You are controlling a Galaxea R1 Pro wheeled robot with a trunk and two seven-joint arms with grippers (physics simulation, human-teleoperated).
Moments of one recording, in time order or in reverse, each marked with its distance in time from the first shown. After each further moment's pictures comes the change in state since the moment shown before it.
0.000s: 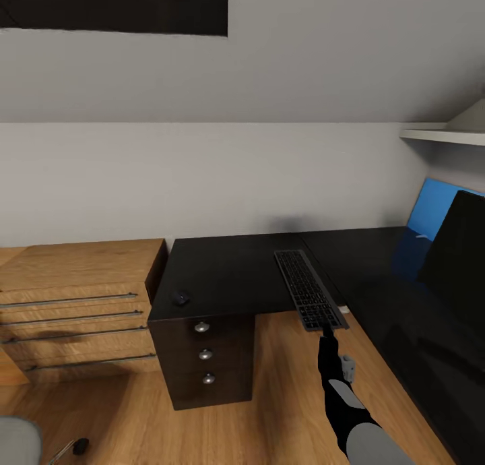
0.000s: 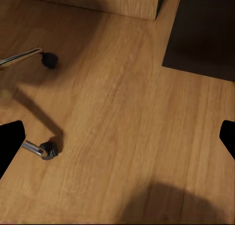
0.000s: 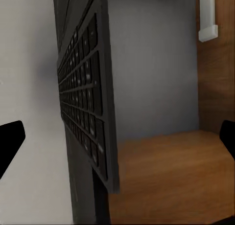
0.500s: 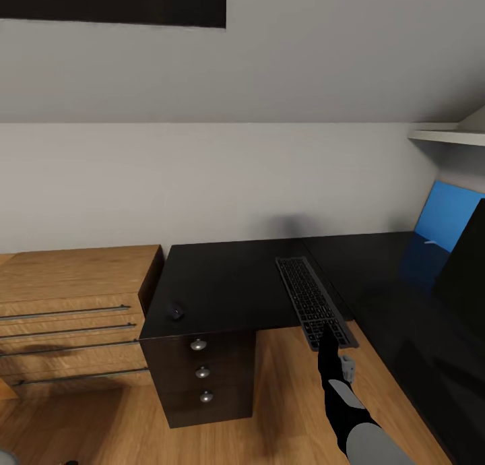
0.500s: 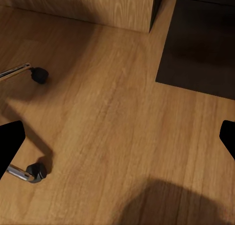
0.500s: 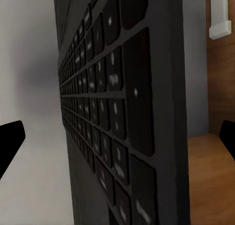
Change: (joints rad) left arm 0.000 0.000 0.000 0.000 0.000 0.000 0.000; right arm 0.000 0.001 0.000 0.000 -0.001 0.000 -0.001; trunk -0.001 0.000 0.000
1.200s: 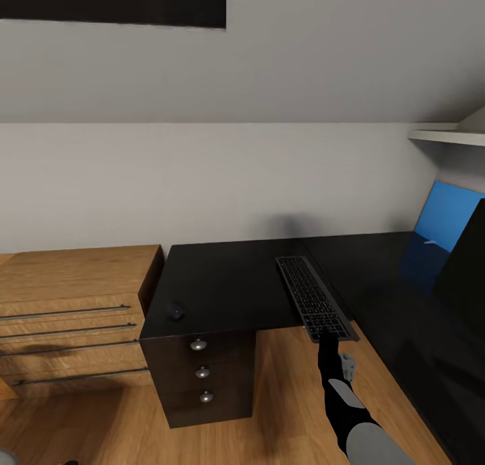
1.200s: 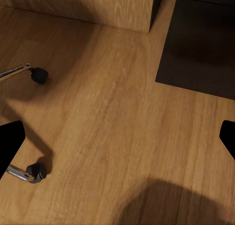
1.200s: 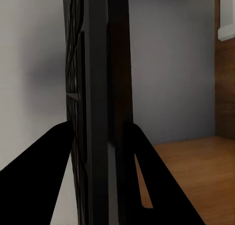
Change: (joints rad) left arm 0.000 0.000 -0.001 0.000 0.000 0.000 0.000; right arm 0.000 0.000 0.003 -0.003 0.007 -0.004 0.026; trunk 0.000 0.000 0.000
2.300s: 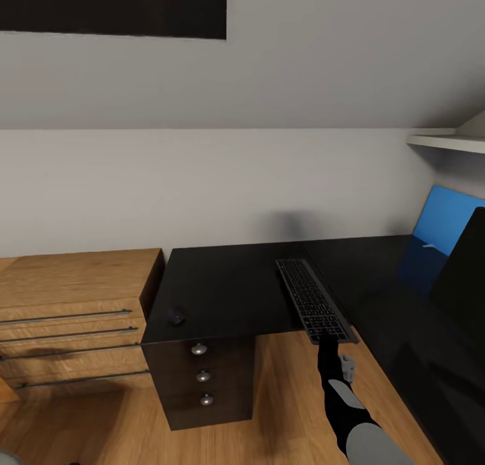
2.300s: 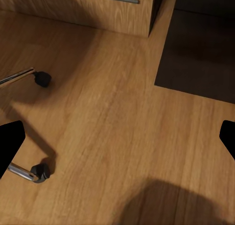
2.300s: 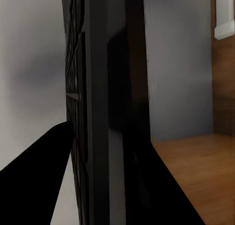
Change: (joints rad) left arm 0.000 -0.001 -0.002 0.000 0.000 0.000 0.002; right arm 0.001 0.000 -0.003 0.003 -0.006 0.004 -0.022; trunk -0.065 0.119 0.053
